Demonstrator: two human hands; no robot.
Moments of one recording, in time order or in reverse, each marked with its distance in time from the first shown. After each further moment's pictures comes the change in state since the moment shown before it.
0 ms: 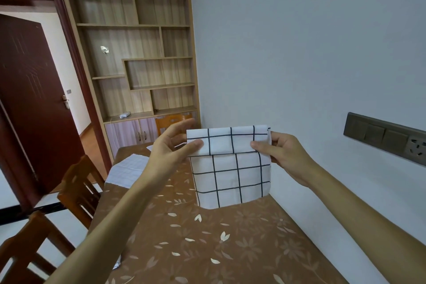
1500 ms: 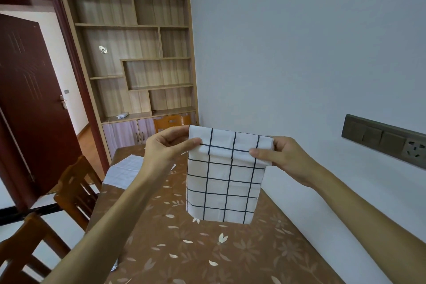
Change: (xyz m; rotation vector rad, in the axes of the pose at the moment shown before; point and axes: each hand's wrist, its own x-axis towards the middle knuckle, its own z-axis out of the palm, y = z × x) left_hand 0.010 0.000 0.001 -0.175 0.117 0.020; right_hand -0.002 -0.003 -0.008 -0.093 -0.126 0.010
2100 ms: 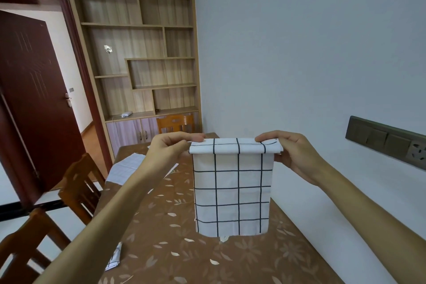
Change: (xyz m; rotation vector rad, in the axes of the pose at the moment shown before) left_hand -0.004 0.009 -0.007 0.155 -0.119 -0.100; right_hand 0.002 -0.005 -0.007 0.111 0.058 -0.024
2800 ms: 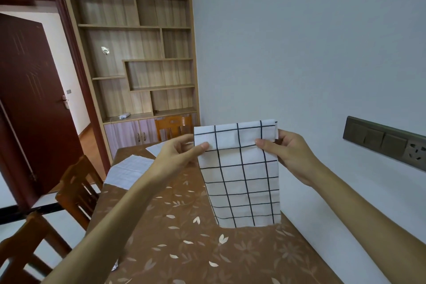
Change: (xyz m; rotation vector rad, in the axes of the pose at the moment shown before) left_hand 0.004 -0.010 0.014 0.082 -0.085 -0.043; right_hand 0.004 0.005 0.004 -0.039 0.122 -0.024
